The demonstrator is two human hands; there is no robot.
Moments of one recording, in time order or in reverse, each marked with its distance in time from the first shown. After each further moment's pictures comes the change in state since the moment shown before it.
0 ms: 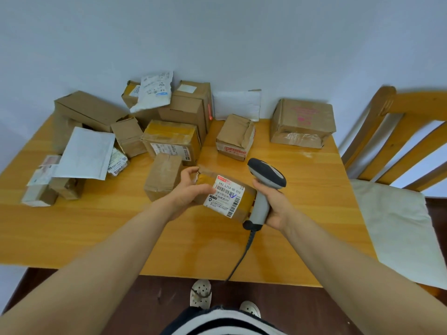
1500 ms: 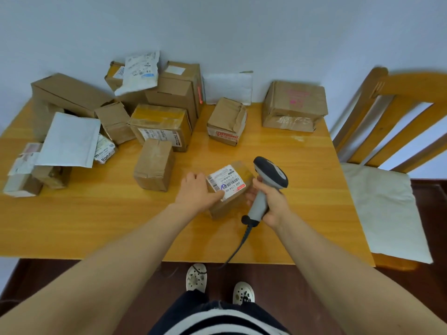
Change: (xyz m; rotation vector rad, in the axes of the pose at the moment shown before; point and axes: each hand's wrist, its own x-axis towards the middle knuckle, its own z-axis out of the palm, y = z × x) left_hand 0.005 -0.024 0.052 1.013 0.231 0.118; right_hand -0.005 0.031 -0.018 0.155 0.115 -0.068
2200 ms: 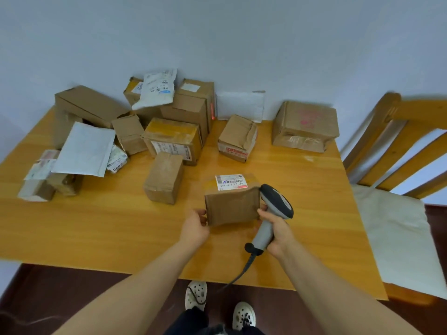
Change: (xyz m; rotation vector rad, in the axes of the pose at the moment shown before) left_hand -0.011 -0.033 0.043 -0.576 0.022 -0.281; right_hand 0.006 0.016 -0.006 -0.041 0.064 0.075
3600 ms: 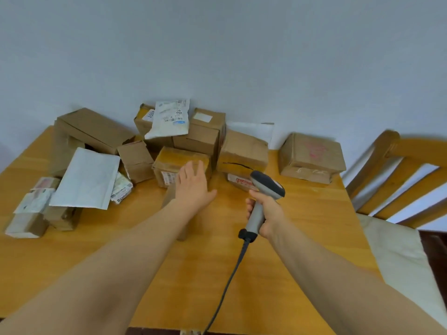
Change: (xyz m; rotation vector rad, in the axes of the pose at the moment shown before) left_hand 0.096 0.095 -0.117 0.534 0.192 0.393; right_hand -0.003 -0.068 0.135 -0.025 -0.026 -0.102
